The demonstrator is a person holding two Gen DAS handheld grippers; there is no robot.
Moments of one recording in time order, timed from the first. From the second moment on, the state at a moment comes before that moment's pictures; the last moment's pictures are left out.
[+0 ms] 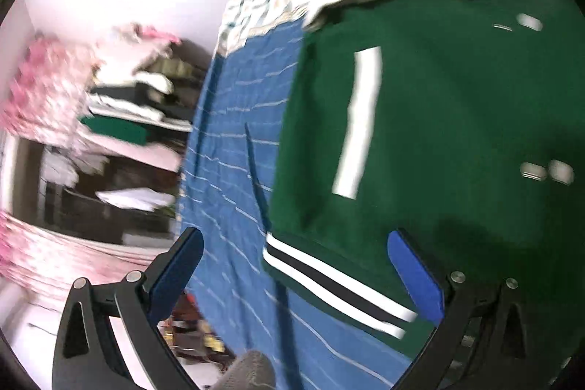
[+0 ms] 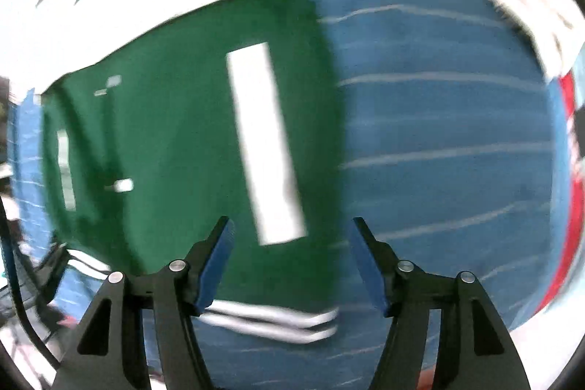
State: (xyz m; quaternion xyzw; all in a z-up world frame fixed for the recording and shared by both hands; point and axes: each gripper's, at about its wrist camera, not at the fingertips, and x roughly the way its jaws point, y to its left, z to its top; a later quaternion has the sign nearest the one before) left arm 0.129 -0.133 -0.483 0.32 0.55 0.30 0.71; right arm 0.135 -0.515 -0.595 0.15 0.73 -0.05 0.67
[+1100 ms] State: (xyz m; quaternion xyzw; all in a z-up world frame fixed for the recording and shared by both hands) left arm 0.112 -0.331 -0.529 0.31 0.56 0.24 0.73; right arm 0.124 -0.755 -0.611 0.19 0.75 -0.05 0.63
